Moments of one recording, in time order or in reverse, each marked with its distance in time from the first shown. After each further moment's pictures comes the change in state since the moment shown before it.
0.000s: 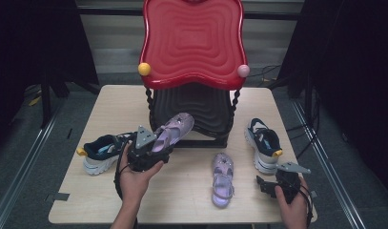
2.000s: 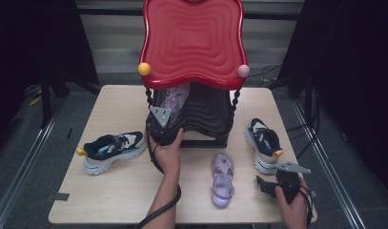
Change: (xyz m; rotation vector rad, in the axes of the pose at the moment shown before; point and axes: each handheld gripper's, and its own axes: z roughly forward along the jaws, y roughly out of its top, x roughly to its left) left arm -0.013 0.038 0.081 -0.290 0.351 -0.193; right arm 0.000 0.000 0.000 0.000 0.000 -0.001
